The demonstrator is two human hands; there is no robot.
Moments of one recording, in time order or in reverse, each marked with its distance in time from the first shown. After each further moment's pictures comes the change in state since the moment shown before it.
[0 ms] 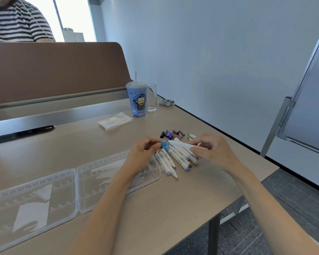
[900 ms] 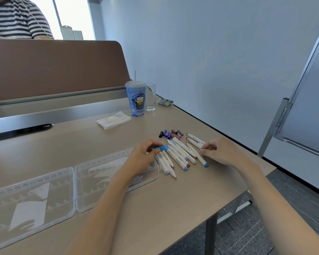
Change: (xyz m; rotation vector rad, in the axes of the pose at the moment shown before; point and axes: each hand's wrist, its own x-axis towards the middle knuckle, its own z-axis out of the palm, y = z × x) left_hand -0.002 -0.001 0.002 0.263 -0.075 -0.023; right_hand 0.016 0.032 -0.026 -0.489 -0.117 0.261
